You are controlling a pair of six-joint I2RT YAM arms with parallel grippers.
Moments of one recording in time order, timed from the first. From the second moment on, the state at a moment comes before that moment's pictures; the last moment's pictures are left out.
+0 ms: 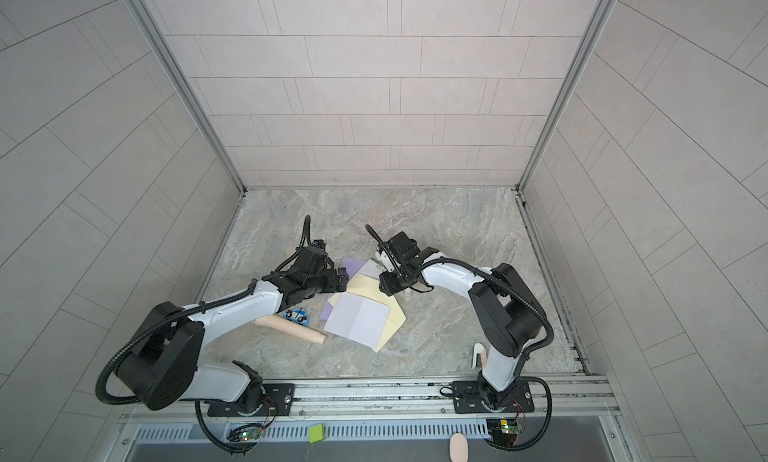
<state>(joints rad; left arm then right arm) -0.54 1.42 0.70 -0.17 -0.06 -0.52 0.59 1.73 1.08 -0.45 -0.31 0.19</state>
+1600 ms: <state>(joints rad) -0.68 1.55 0.80 -0.34 0.05 -0.36 0.56 1.90 1.40 -0.58 -0.36 0.24</state>
